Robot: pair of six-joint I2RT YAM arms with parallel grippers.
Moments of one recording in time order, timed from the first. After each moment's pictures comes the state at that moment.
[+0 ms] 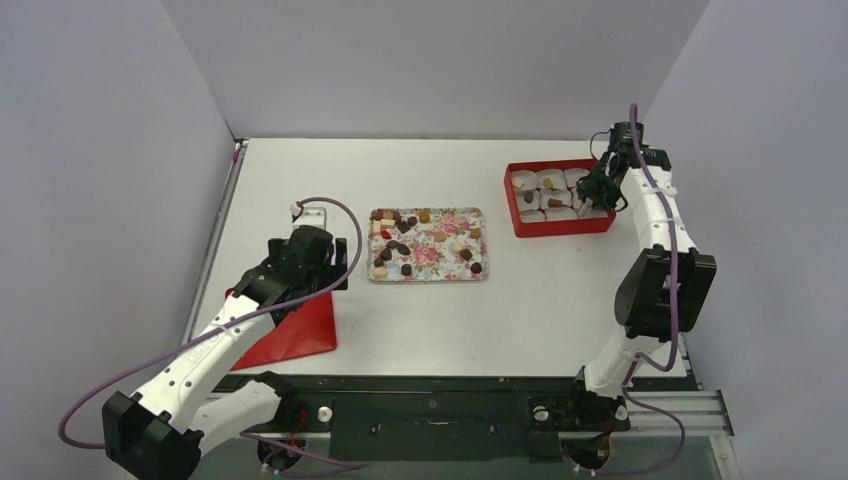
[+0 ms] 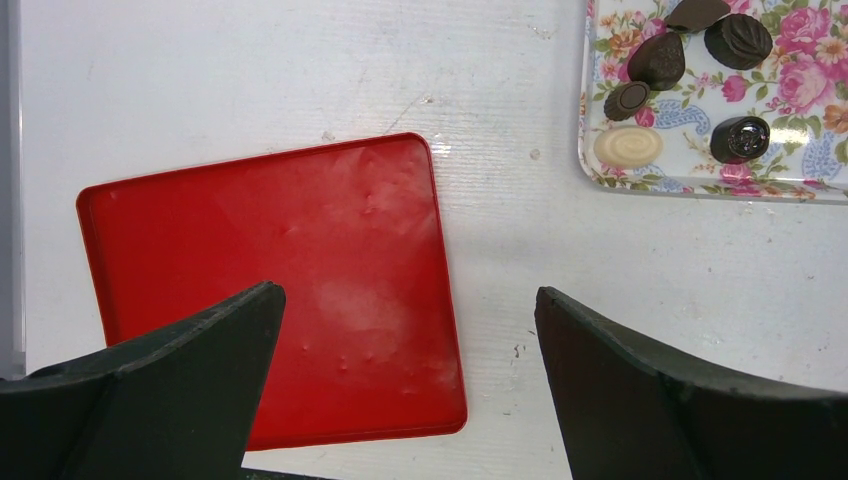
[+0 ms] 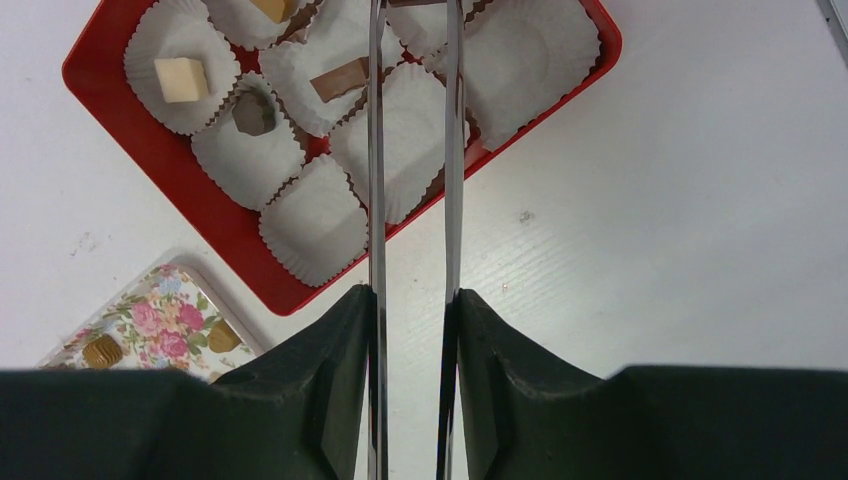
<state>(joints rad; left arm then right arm) -0.51 1.00 0.86 -0.72 -0.46 -0.38 -0.13 1.77 1.65 -0.90 0.07 0.53</state>
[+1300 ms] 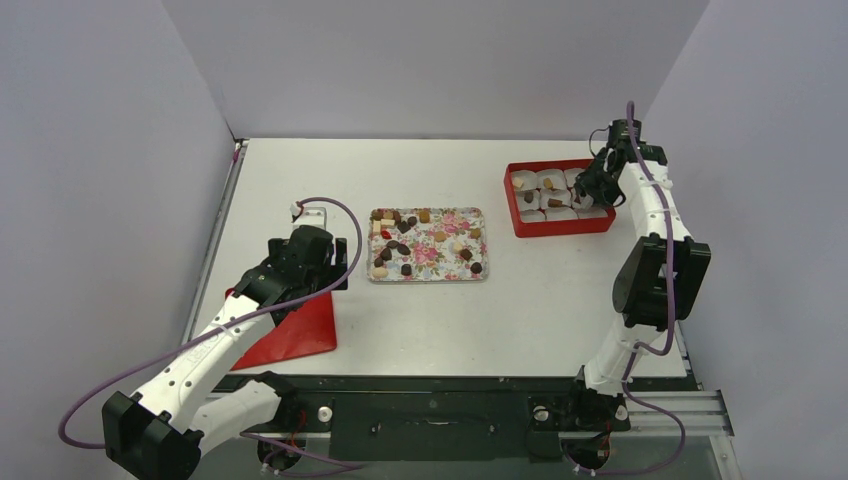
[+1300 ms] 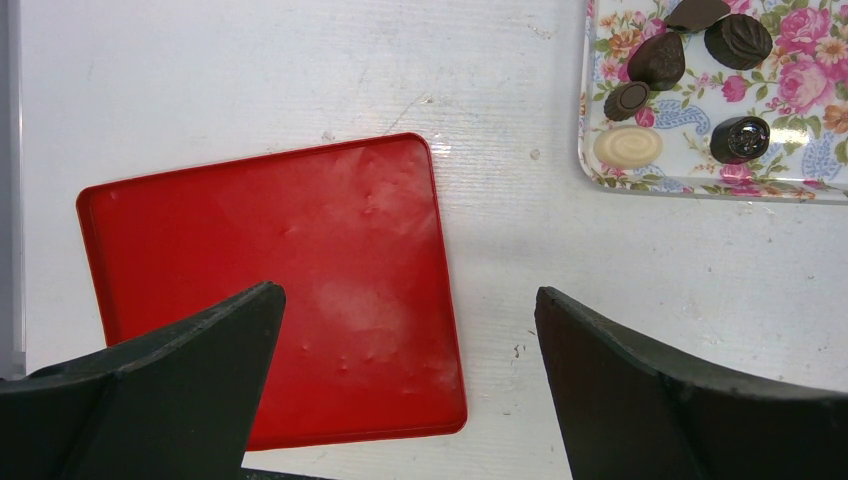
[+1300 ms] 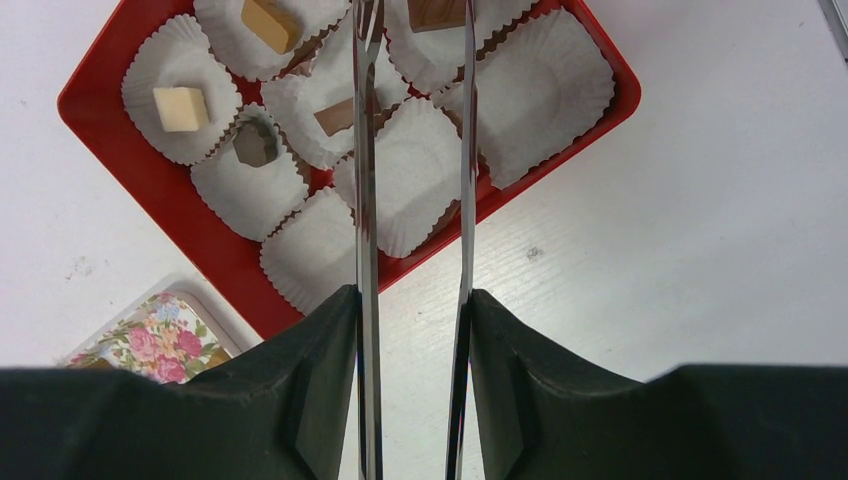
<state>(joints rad) -0.51 1.00 0.86 -0.72 -0.46 -0.38 -0.14 1.86 1.70 -0.86 0.06 0.51</state>
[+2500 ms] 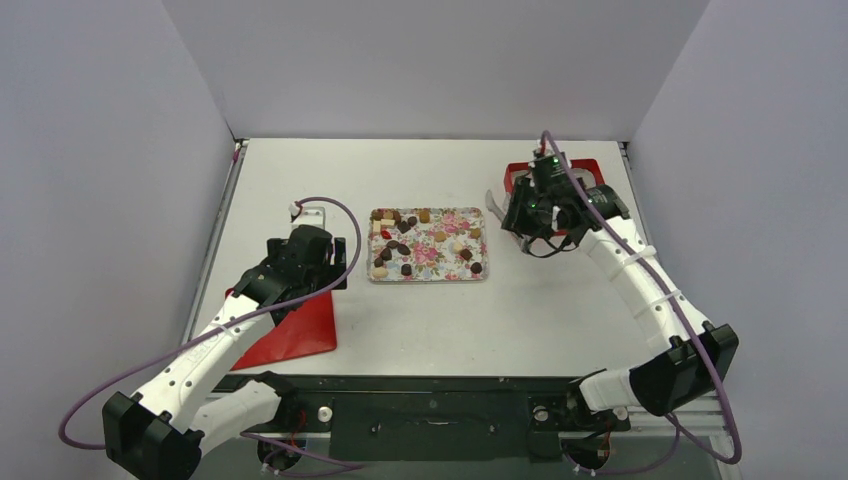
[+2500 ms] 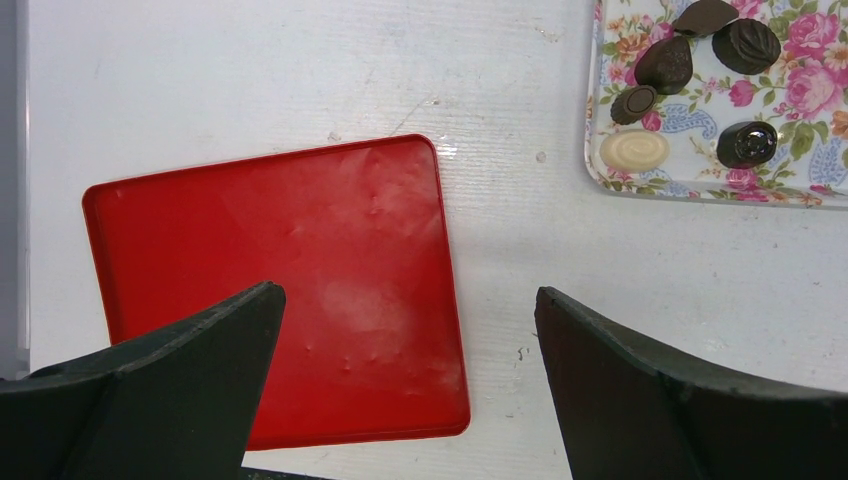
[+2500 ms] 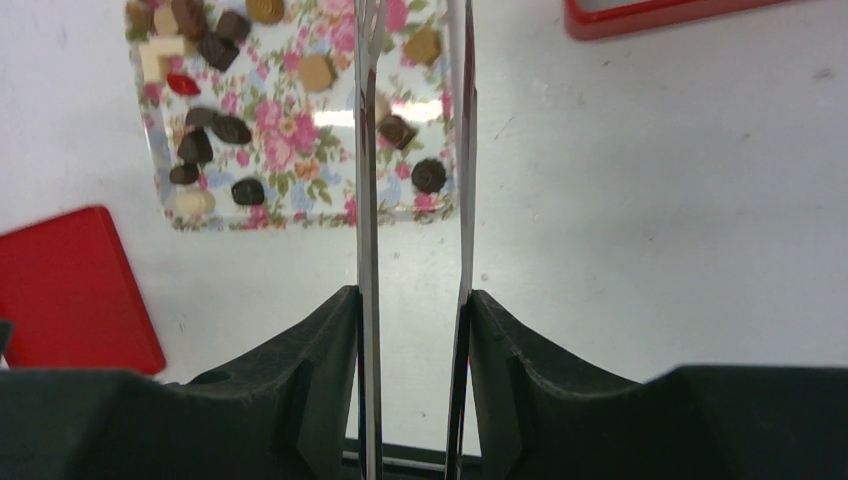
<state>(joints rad) -0.51 1.00 0.86 -0.72 -0.47 -0.38 0.34 1.38 1.45 -0.94 0.05 0.52</state>
